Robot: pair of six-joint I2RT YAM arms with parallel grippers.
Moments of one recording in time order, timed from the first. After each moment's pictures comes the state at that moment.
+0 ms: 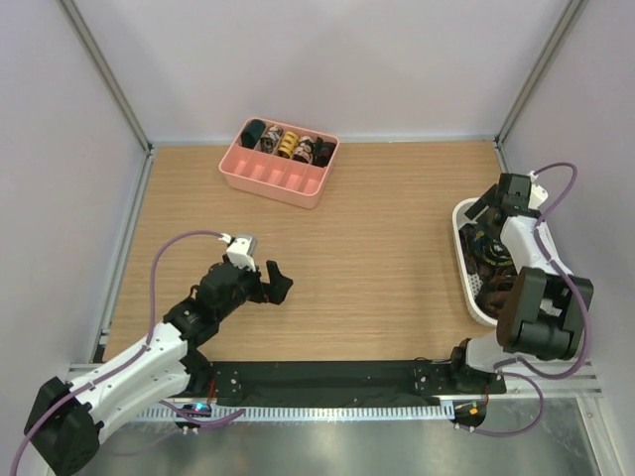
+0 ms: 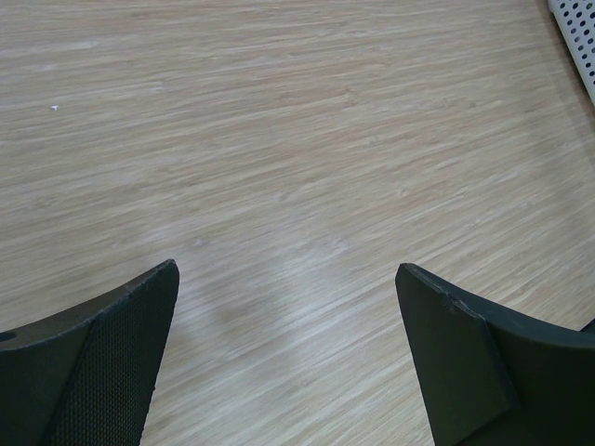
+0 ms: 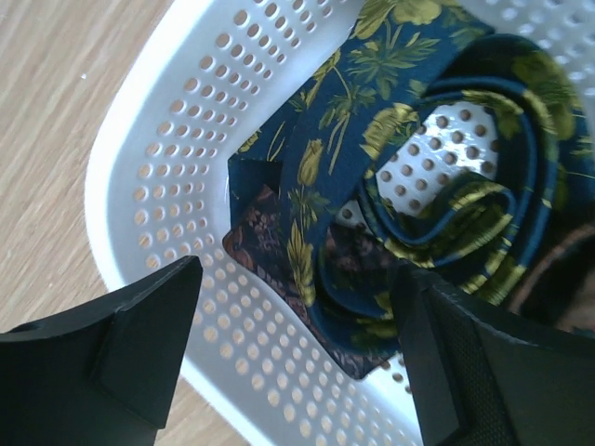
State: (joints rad) left arm -0.67 0.74 0.33 0.00 -0.07 -0.45; right arm -0.26 1.44 1.00 -0.43 0.22 0.54
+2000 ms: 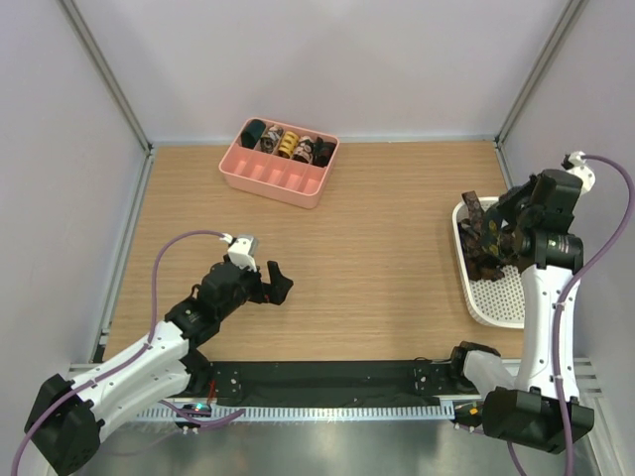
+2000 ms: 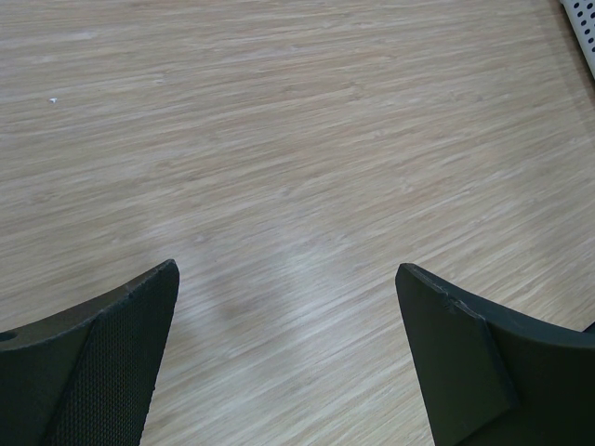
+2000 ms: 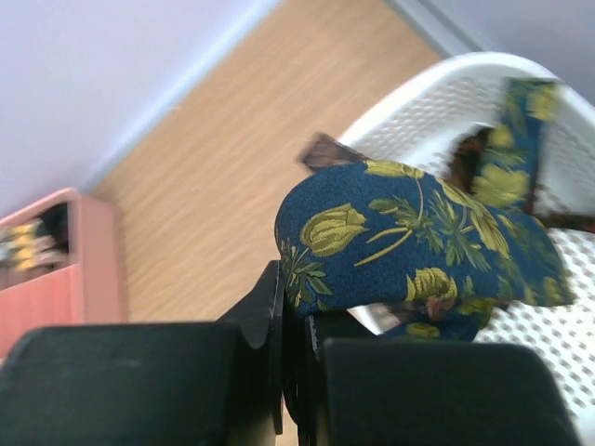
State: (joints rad) left arm -0.67 0.76 0.33 0.00 -0.07 -0.45; right arm -0.27 0.98 1.11 -0.61 0.11 0.52
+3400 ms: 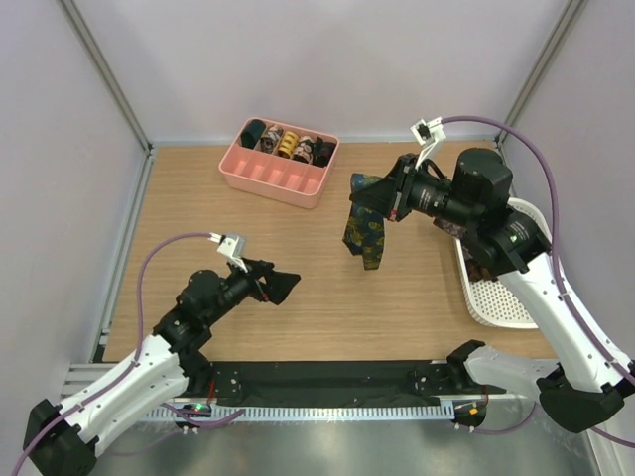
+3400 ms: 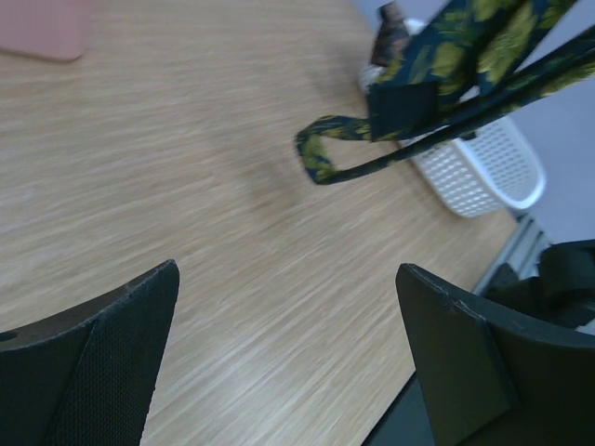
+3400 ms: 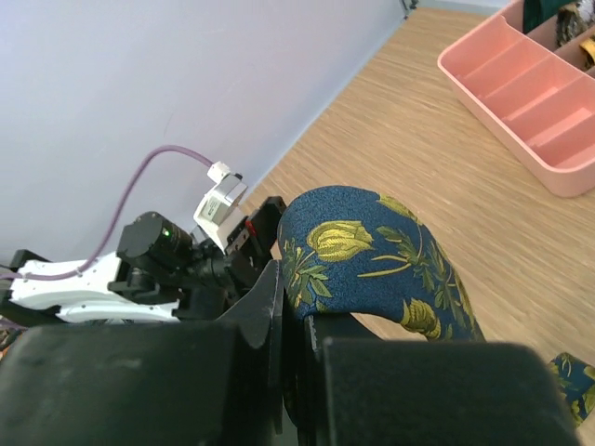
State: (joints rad) left arm -0.67 0.60 0.31 0.12 0.08 -0.52; right arm 0.55 1.09 1.41 -0.47 -0.45 0.50
